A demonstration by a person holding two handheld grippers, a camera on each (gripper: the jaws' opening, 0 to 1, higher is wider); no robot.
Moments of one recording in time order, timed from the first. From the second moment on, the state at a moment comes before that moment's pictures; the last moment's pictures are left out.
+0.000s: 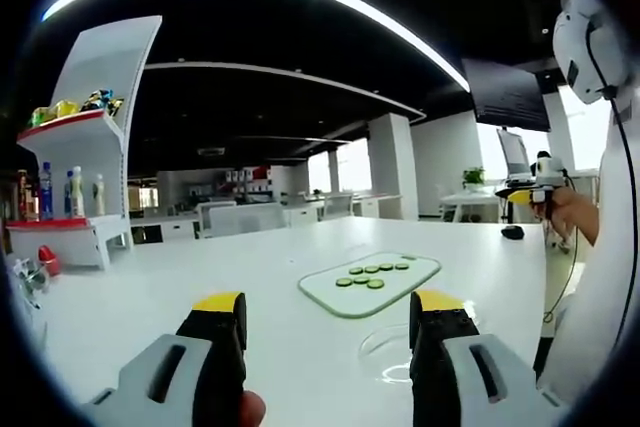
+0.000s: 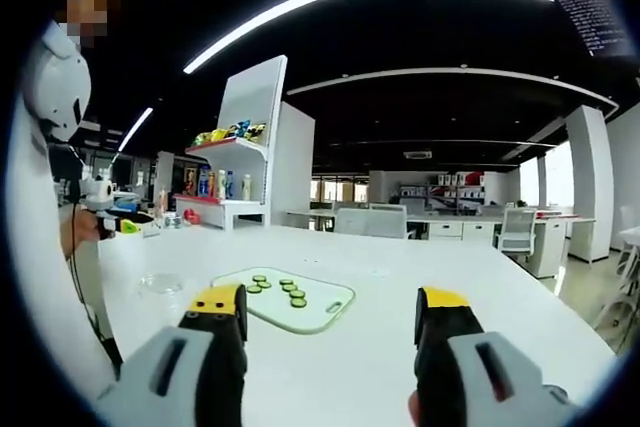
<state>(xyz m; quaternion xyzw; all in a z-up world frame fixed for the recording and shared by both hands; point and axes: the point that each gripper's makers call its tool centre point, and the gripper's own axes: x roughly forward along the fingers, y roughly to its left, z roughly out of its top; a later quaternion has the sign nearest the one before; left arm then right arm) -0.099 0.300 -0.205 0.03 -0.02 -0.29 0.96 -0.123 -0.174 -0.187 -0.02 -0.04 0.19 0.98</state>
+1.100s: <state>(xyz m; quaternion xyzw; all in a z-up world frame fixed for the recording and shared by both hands) -0.095 0.304 -0.217 0.03 0.00 -0.29 0.96 -0.112 -0.171 -0.201 -0.03 0.00 0.20 0.98</state>
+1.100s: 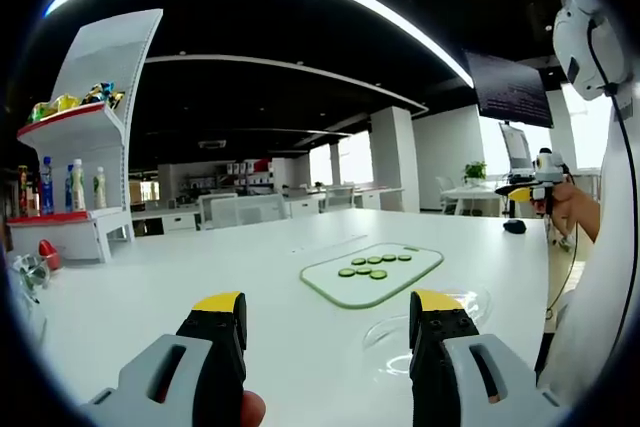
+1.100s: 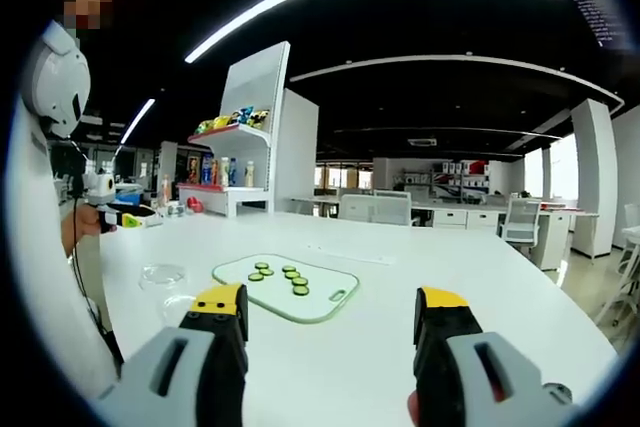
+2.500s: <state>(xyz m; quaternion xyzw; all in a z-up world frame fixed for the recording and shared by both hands) -0.102 0.306 -0.225 0.04 0.02 -0.30 0.95 -0.042 -0.080 -0.181 -0.07 0.09 0.23 0.97</state>
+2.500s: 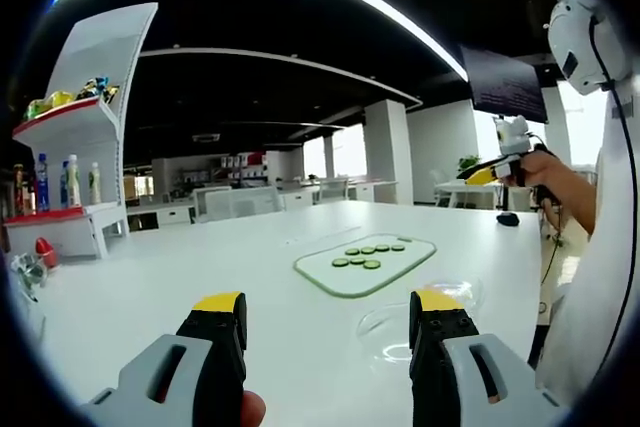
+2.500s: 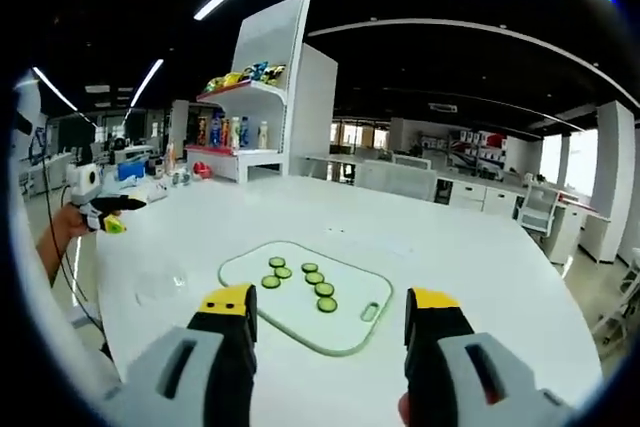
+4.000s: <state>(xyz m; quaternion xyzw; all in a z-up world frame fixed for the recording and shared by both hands) -0.110 0.294 -0.238 0.05 0.03 -0.32 0.94 0.020 0.065 -0.258 -0.12 0.19 0.34 0.92</state>
